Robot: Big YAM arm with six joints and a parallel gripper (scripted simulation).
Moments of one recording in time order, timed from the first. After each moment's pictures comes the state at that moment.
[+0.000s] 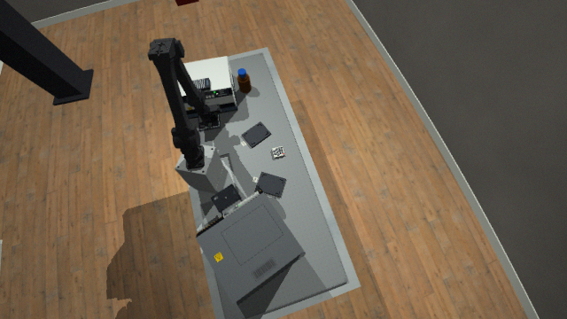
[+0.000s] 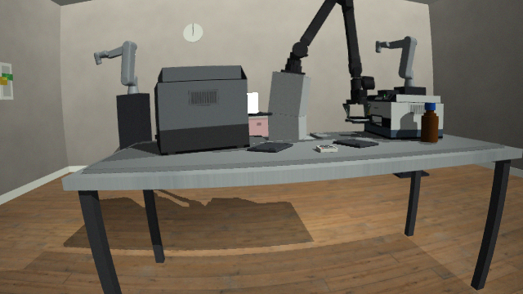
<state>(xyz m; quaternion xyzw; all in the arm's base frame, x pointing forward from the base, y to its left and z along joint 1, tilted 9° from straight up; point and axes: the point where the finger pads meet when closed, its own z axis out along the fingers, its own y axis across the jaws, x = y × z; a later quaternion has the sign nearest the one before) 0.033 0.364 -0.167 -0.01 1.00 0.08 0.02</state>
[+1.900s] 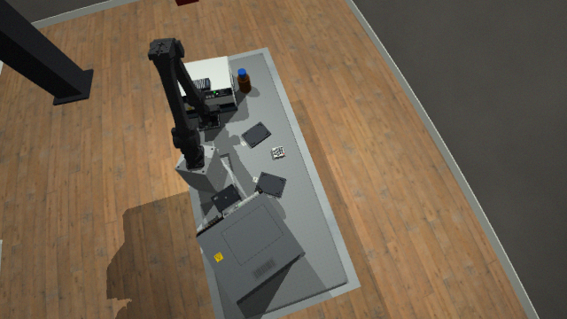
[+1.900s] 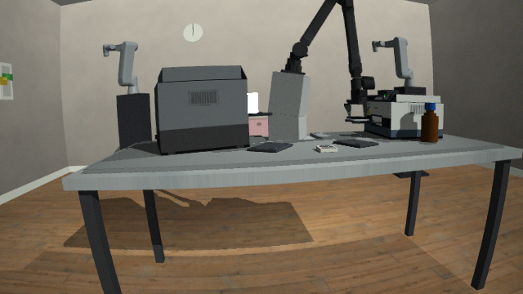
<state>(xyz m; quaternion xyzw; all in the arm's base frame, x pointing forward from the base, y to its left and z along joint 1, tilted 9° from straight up) 0.033 0.366 -0.167 -0.01 1.00 0.09 0.02</state>
